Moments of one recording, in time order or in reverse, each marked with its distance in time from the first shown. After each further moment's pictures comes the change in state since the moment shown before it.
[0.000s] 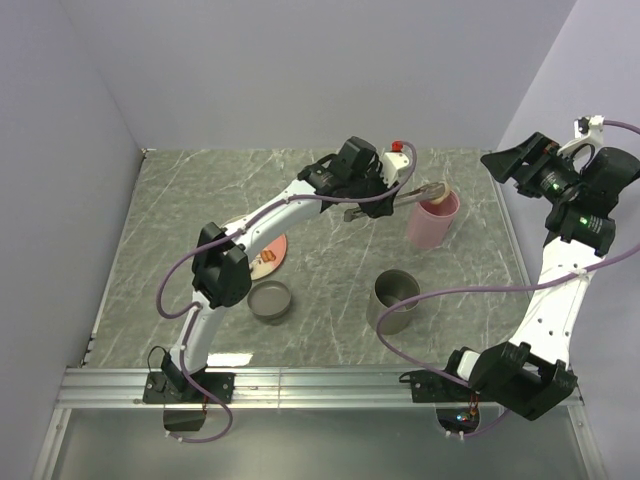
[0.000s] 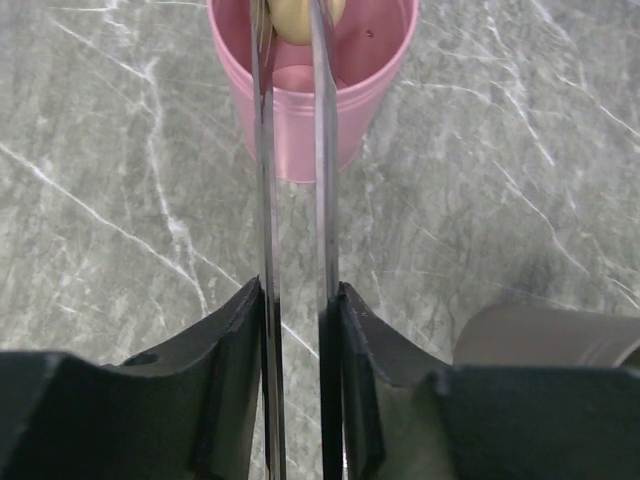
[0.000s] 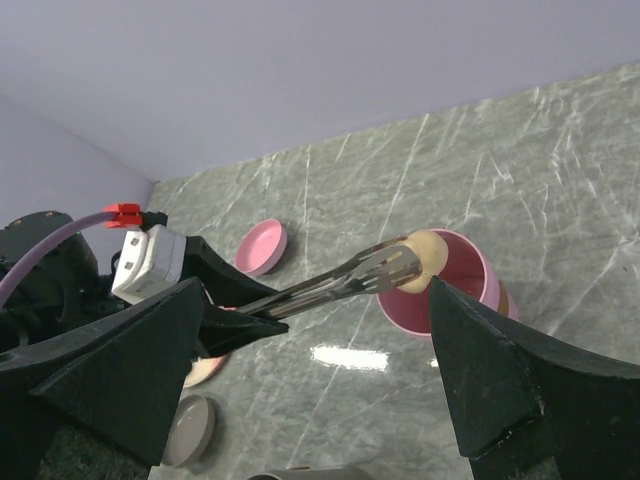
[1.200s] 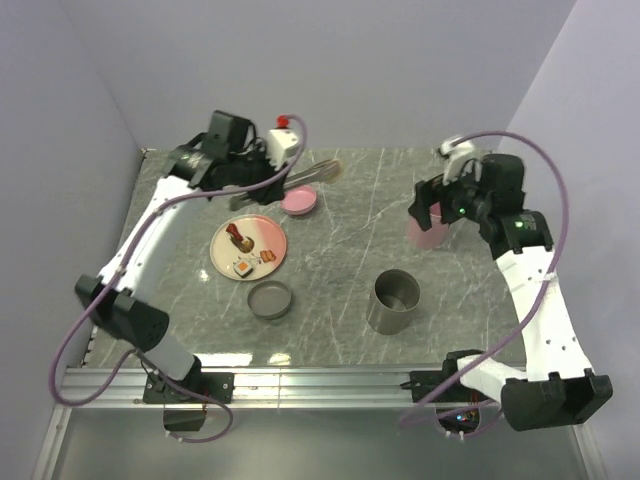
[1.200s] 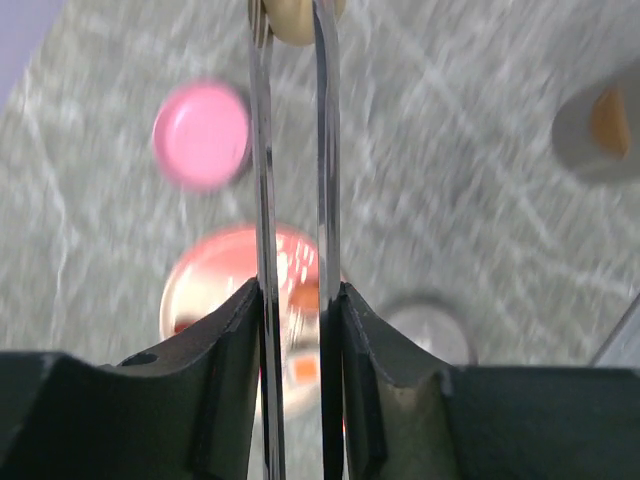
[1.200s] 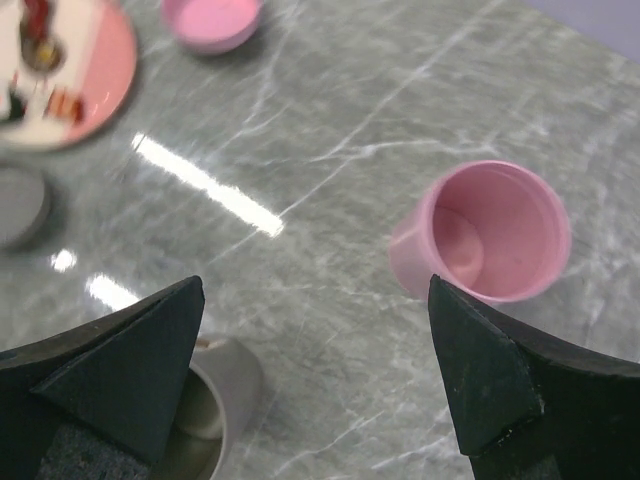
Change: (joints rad) left arm 0.397 -0.641 -0.366 -0.446 -0.008 0.275; right arm 0.679 -0.069 -0.092 -0.282 0.490 -0.638
